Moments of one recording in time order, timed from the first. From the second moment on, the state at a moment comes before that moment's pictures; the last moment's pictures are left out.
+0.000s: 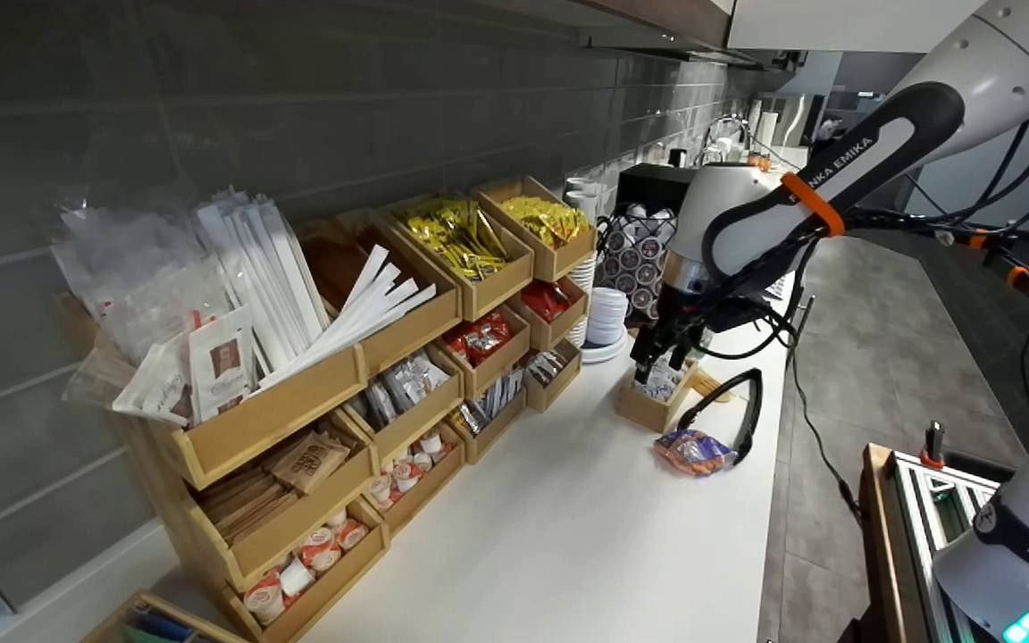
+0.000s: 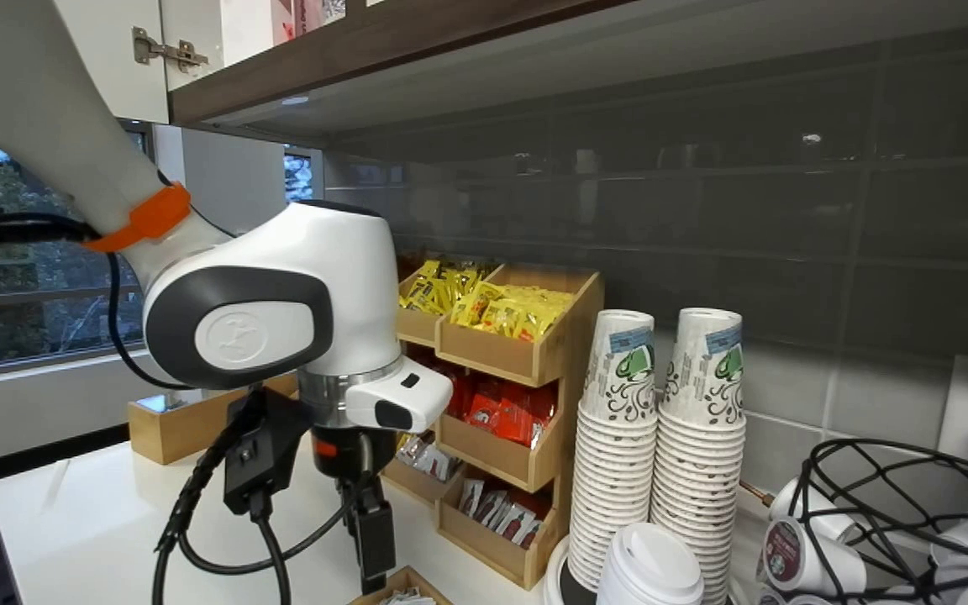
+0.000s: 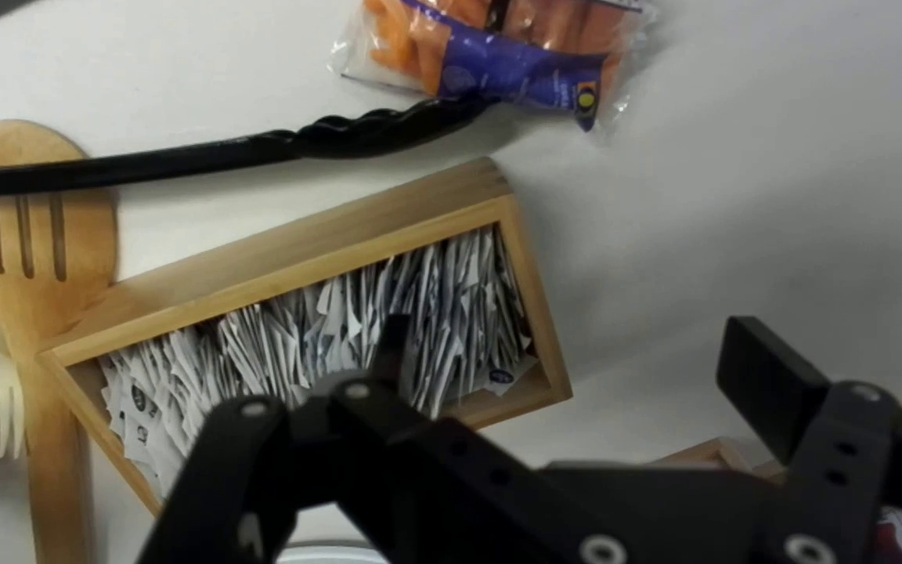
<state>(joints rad) -0.10 -0.01 -0.06 -2.52 0.13 2.61 0.14</state>
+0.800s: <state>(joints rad) -0.10 0.09 -0.09 -2.46 0.12 2.63 0.08</state>
